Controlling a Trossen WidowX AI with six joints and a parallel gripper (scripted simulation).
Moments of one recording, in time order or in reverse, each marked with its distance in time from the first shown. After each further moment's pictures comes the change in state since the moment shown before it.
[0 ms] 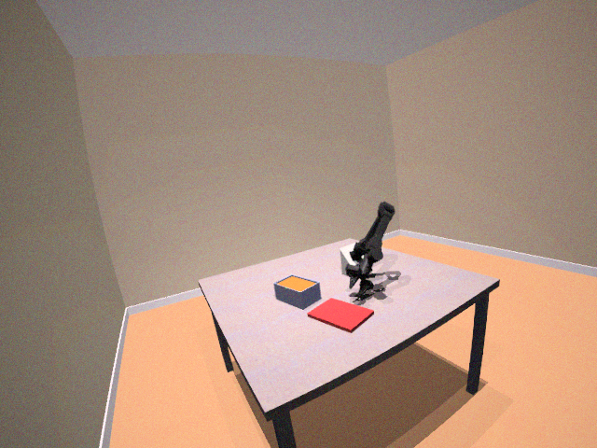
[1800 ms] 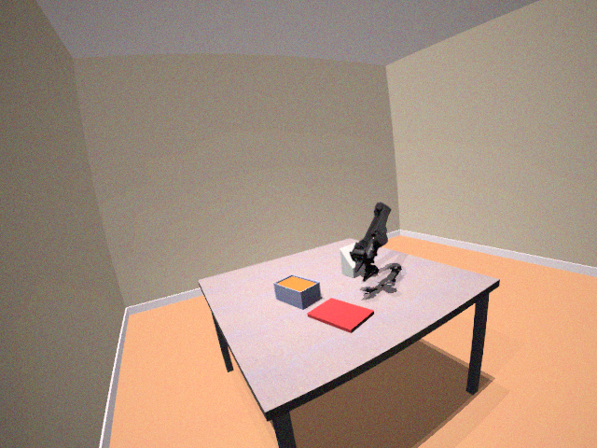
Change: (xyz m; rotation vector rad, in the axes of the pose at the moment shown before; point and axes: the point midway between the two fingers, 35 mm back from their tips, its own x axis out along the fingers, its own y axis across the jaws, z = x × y) arm -0.081 0.010 0.002 0.007 -0.021 -0.010
